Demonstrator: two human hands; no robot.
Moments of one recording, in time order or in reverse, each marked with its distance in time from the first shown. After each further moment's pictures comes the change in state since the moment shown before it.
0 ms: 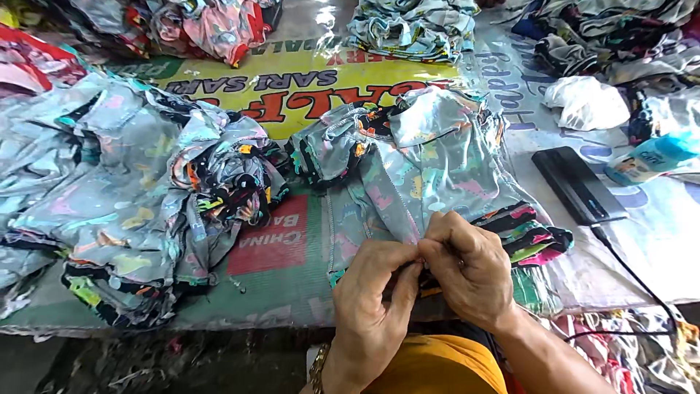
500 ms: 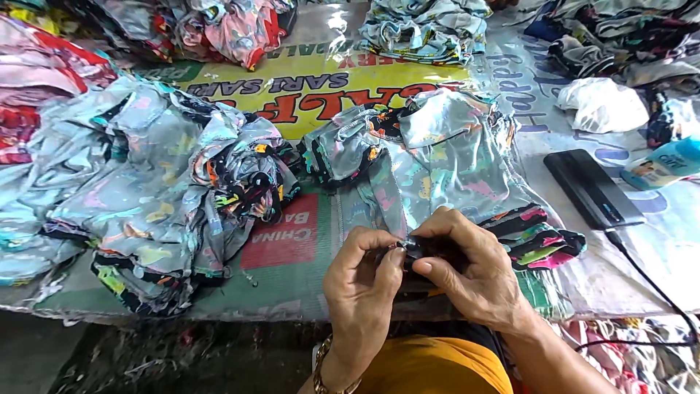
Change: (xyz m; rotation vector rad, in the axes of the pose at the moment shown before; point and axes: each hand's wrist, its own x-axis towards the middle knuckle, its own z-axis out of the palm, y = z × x) left_hand 0.007 -0.001 -0.004 -0.349 0.165 -0.139; right_hand -0.003 0.003 -0.005 0.116 -0.136 0.094
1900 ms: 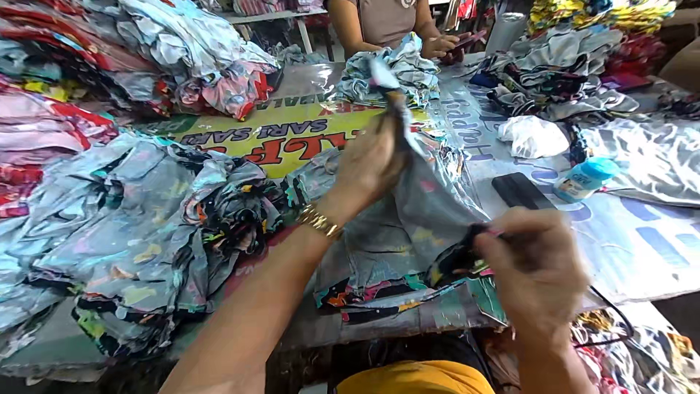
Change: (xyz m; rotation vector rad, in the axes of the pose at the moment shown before) left_hand 0.182 -0.027 0.061 1.078 -0.605 0.267; right_hand -0.015 -0.033 -0.061 -0.291 0.520 -0.048
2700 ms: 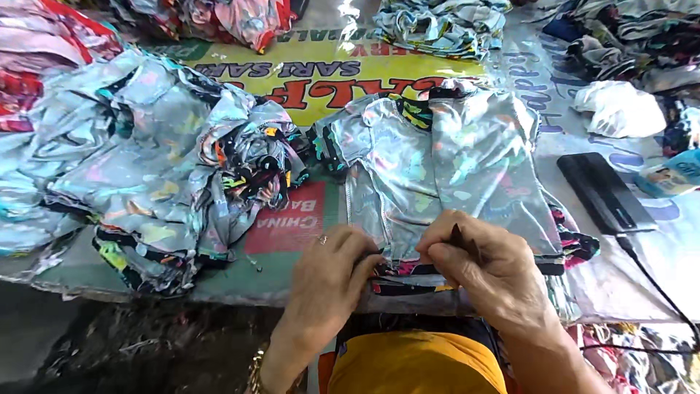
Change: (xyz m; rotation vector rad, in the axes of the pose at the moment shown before) left_hand -0.227 0.000 -0.016 -0.121 -0.008 -0.278; right_hand -0.012 -0.005 0.066 0.478 -0.608 0.244
